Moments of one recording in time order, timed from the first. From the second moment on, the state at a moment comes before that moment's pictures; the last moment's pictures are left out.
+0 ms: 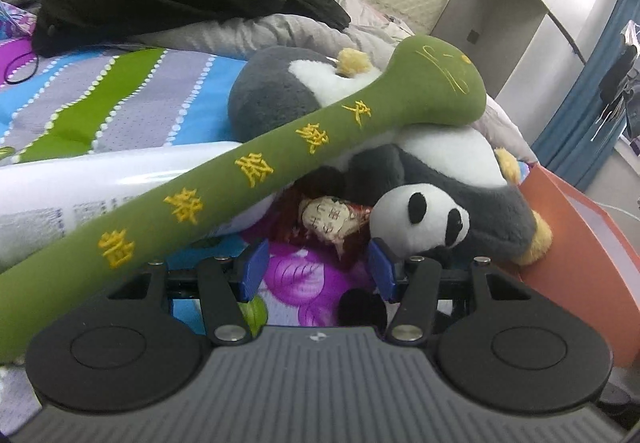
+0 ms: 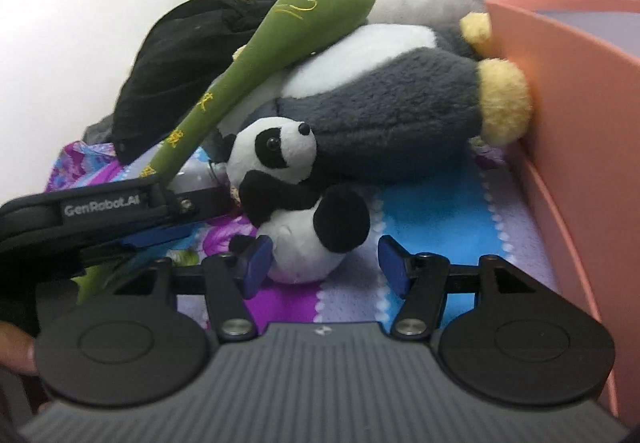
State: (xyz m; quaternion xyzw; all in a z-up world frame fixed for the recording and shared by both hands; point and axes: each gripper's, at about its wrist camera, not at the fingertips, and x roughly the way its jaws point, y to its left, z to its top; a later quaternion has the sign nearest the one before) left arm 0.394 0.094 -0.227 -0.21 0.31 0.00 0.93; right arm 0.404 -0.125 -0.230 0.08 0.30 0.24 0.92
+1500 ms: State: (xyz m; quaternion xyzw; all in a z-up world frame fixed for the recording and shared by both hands) left arm 0.395 0.082 -0.215 -0.21 0.32 0.03 0.92; right arm 0.350 -0.136 -0.194 0.06 0.31 0.17 0.93
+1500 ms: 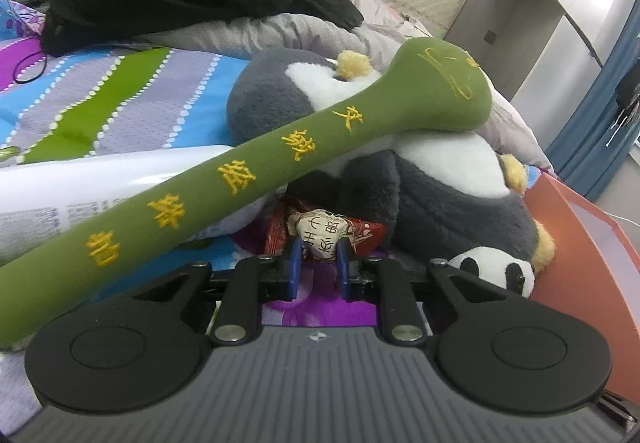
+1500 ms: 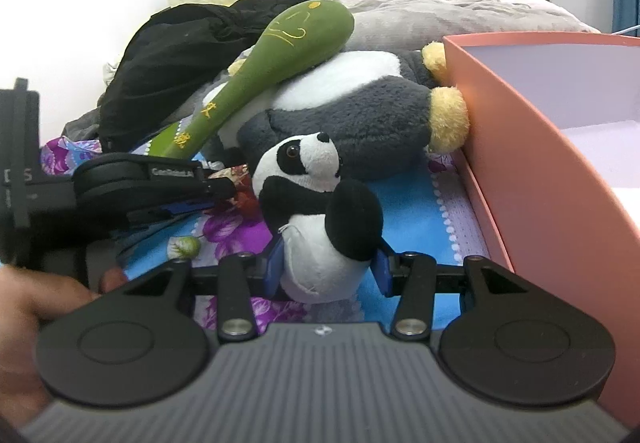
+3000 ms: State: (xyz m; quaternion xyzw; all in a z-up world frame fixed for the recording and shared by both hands) left arm 0.159 0.076 -0.202 -0.20 0.42 0.05 0.89; right arm 0.215 -0.139 -0.174 0.01 0.44 0.20 0.88
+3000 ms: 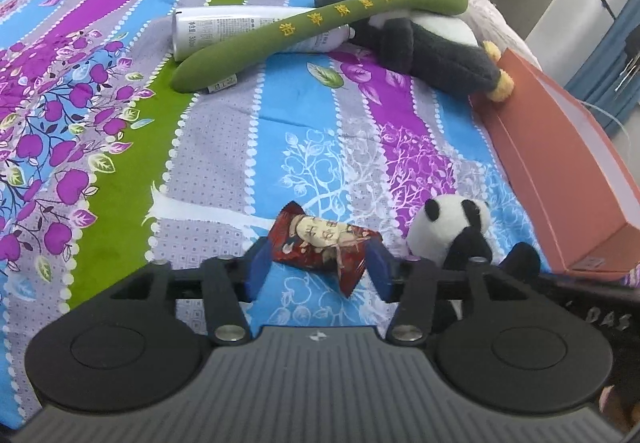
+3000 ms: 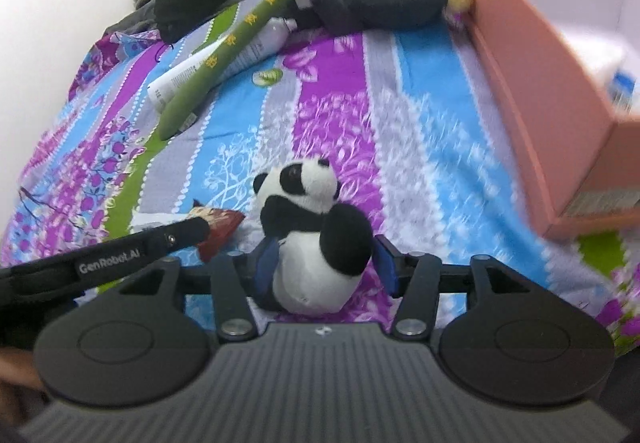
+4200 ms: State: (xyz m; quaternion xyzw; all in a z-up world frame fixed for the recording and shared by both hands) left arm 0.172 0.071 -0.219 -0.20 0.39 0.04 0.90; right arm 0.240 -0.118 -0.188 -0.03 0.46 0.23 0.86
